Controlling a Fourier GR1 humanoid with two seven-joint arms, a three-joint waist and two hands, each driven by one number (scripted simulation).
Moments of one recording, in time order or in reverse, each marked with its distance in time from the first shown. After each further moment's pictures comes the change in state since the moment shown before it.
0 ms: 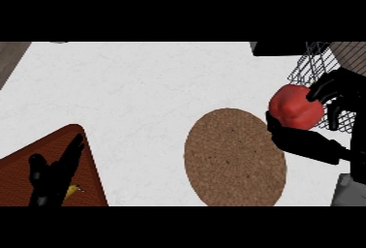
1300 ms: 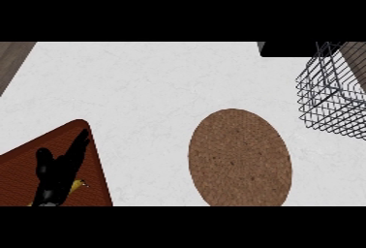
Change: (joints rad) left arm -0.043 -0.028 0.013 0.026 -0.030 -0.042 0.006; right arm -0.335 -0.407 -0.534 0.536 -0.265 0.086 -0.150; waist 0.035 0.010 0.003
